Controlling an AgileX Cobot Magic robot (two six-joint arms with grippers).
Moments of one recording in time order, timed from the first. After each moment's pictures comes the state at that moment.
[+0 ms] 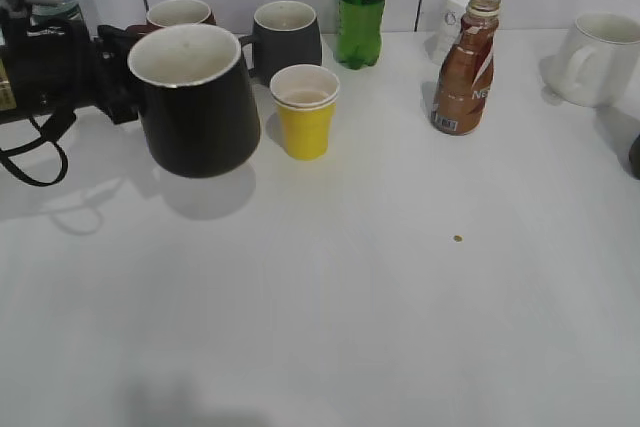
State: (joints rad) left arm -0.06 1.81 -0.85 1.13 -1.09 -0.64; right arm 0.07 -0.01 -0.50 -0.01 1.04 0.07
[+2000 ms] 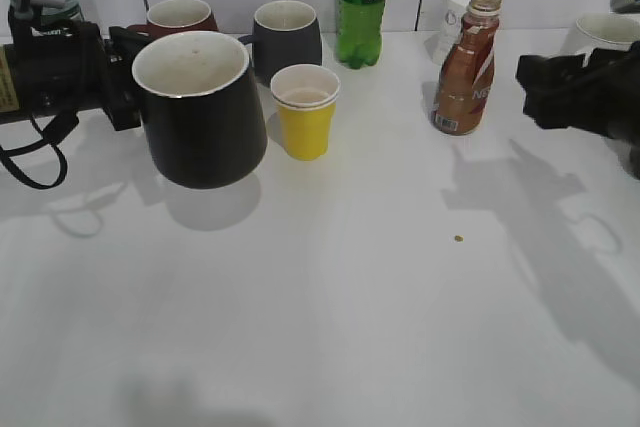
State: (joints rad) left arm -0.08 1.81 -0.88 1.22 -1.12 -0.68; right arm 0.34 1.39 -0.49 0.27 -0.59 -0.15
